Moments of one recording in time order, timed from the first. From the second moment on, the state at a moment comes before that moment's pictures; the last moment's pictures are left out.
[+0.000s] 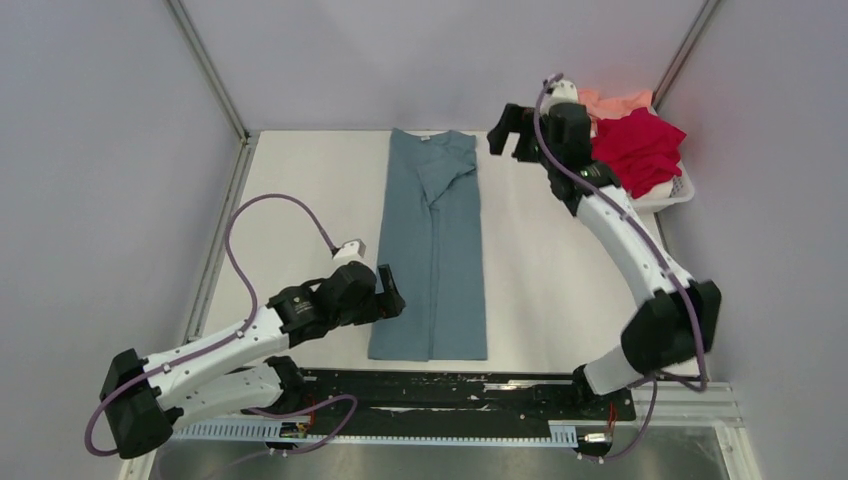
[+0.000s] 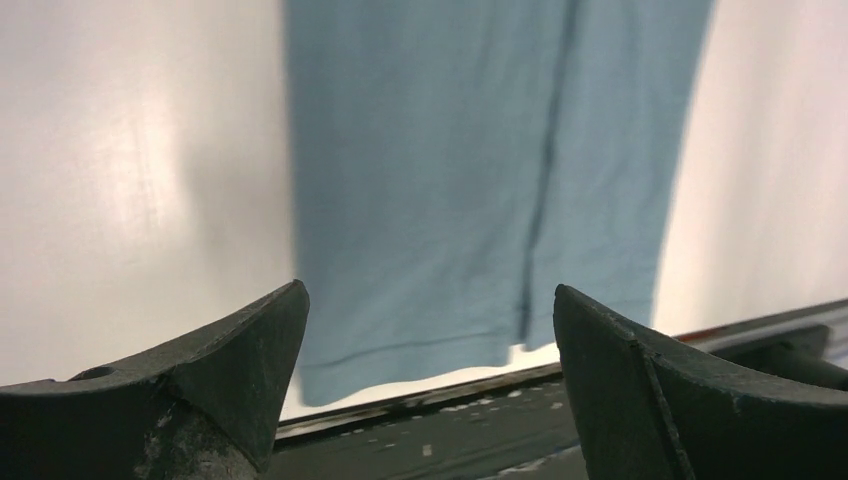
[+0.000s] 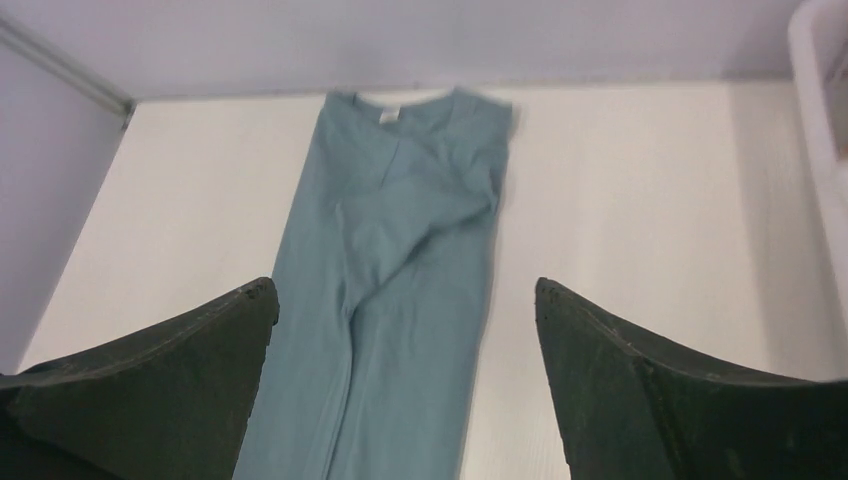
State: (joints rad) left arm -0.95 0.95 0.67 -0.55 -0.28 -1.01; right arm 0.29 1.66 1.58 -0.24 0.01 0.30
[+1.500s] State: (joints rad) left arm -0.89 0.87 0.28 -0.35 0.06 -1.03; right arm 0.87 1.04 0.44 -0.51 -0.13 0.85
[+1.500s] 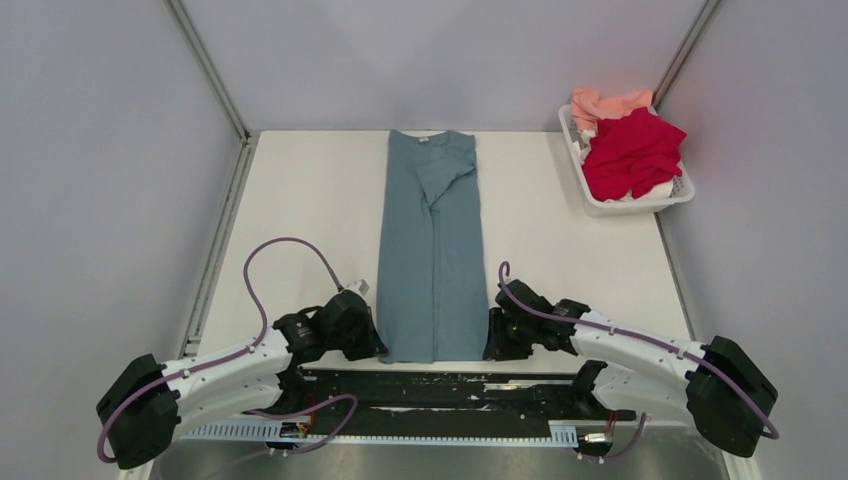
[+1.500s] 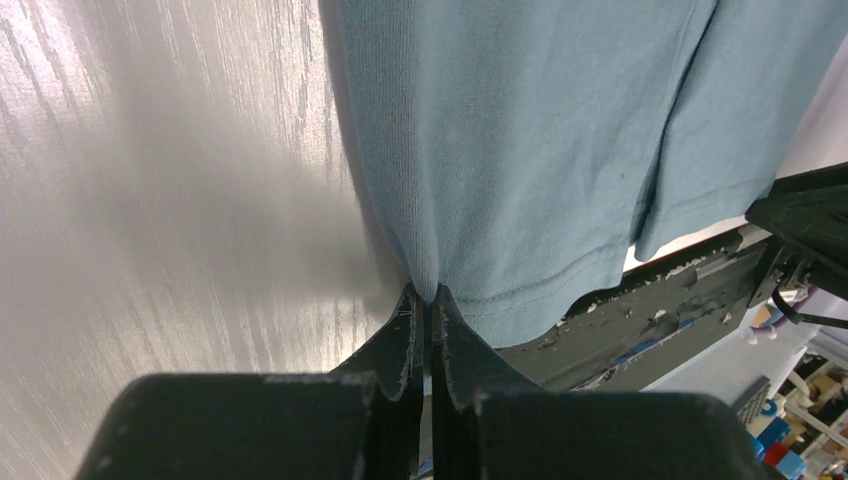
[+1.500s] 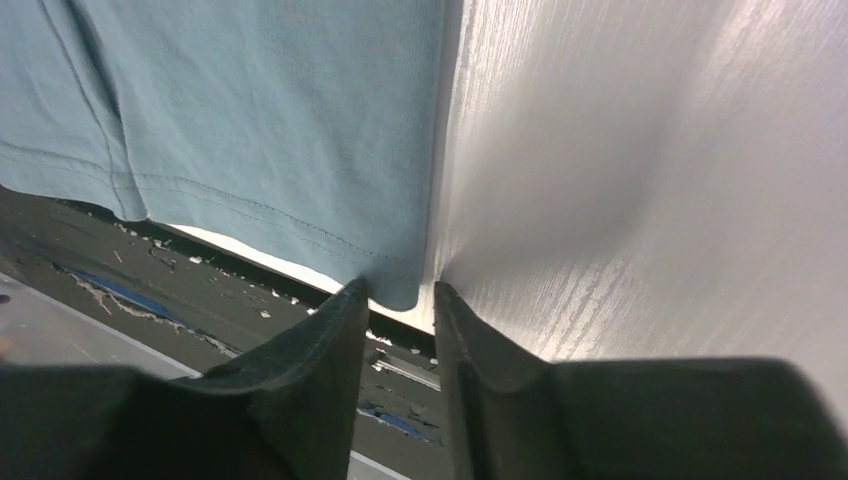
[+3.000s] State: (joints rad) left arm -0.35 1.57 1.07 -0.27 0.10 -0.70; right arm 0.50 1.49 0.95 -0.05 0.12 0.56
